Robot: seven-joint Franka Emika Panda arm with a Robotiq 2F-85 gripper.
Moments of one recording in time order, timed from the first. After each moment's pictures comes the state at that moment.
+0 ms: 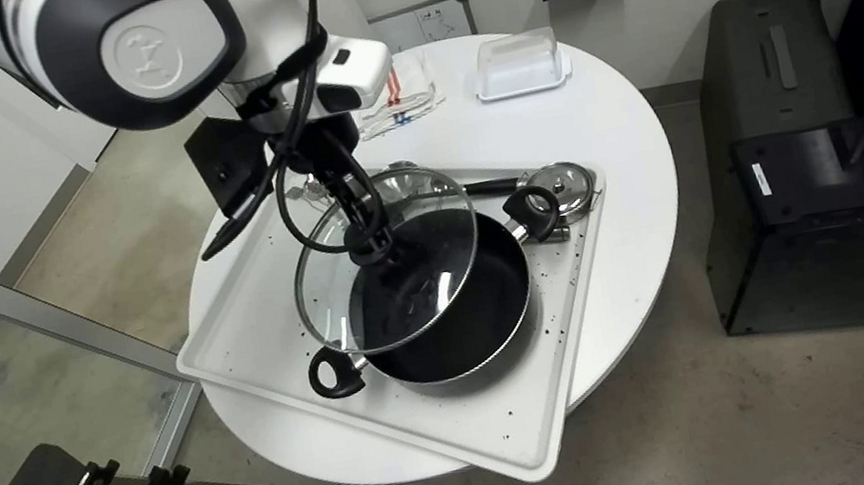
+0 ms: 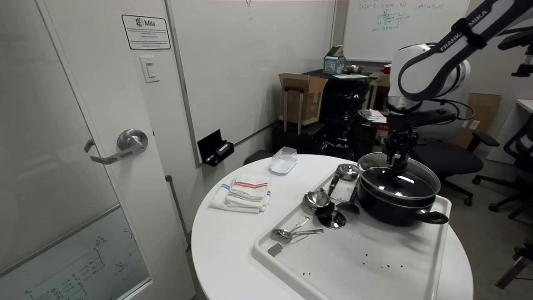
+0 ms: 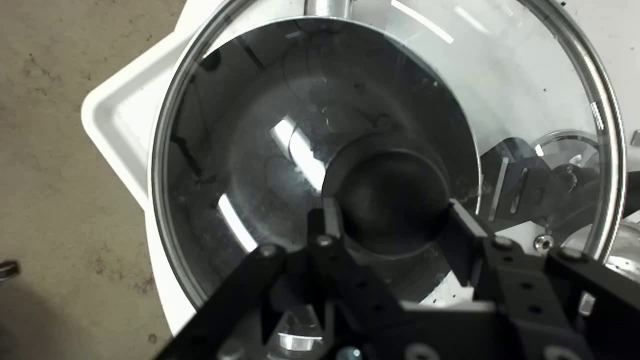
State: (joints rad) arm -0.11 0.54 -0.12 -1.98 0.06 2.37 0.24
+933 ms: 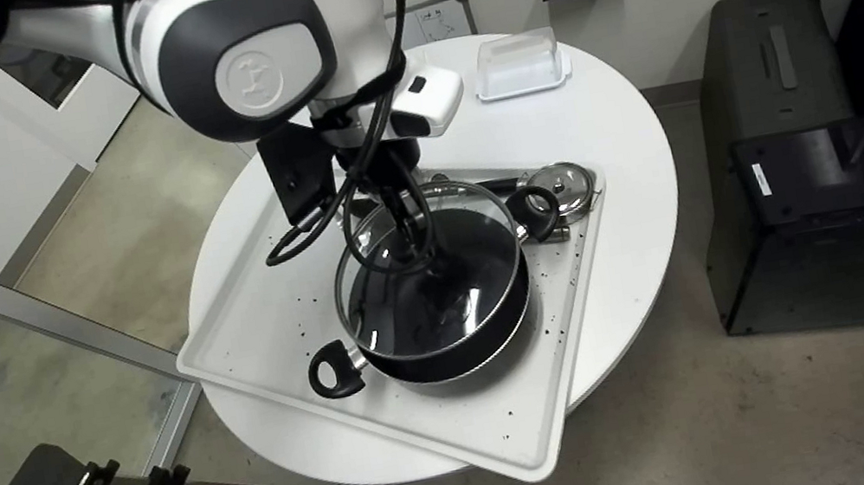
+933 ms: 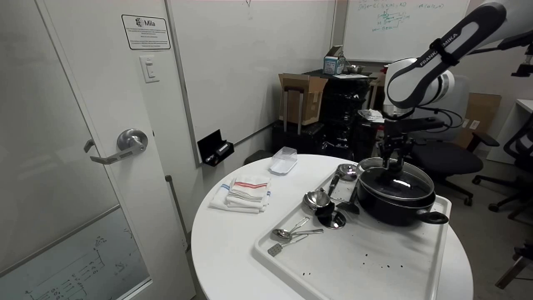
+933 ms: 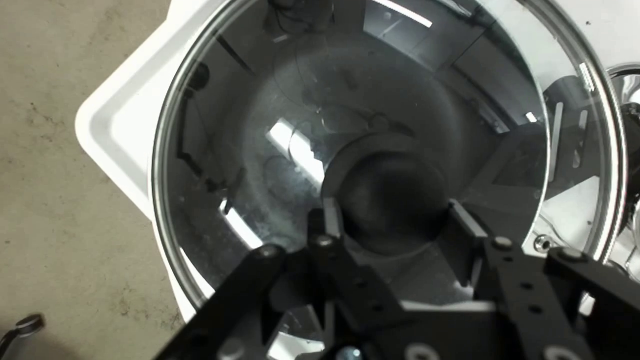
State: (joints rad) arm -0.16 0.69 -0.14 -1.82 0.11 2.32 0.29
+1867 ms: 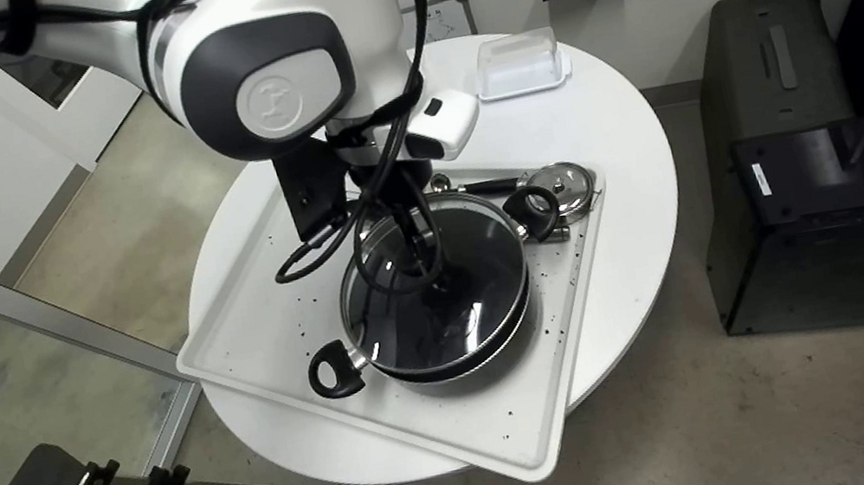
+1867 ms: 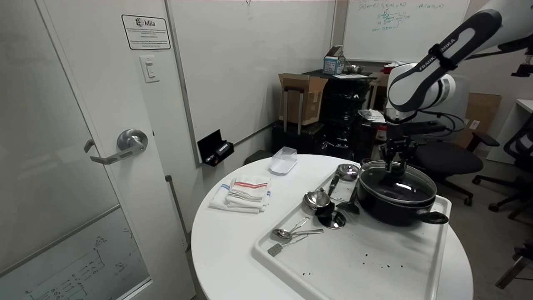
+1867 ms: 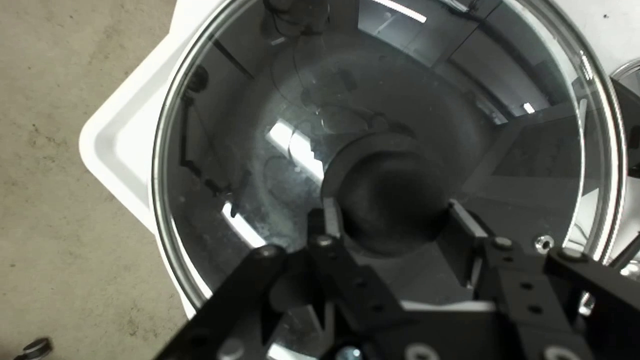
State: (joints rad) arm -0.18 0.72 -0.14 -1.82 0.14 2.32 0.29
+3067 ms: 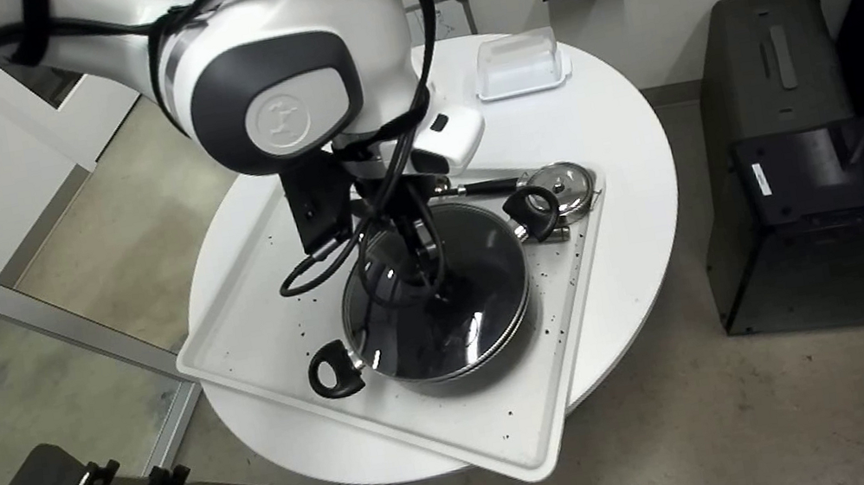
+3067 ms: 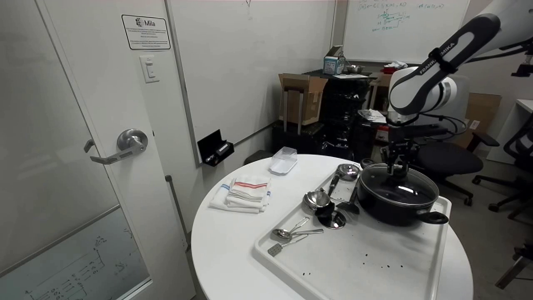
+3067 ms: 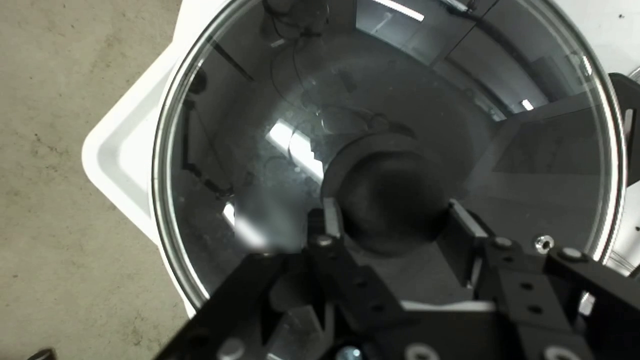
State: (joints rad) arm -0.19 0.73 -0.14 -1.83 0.15 2.33 0.29
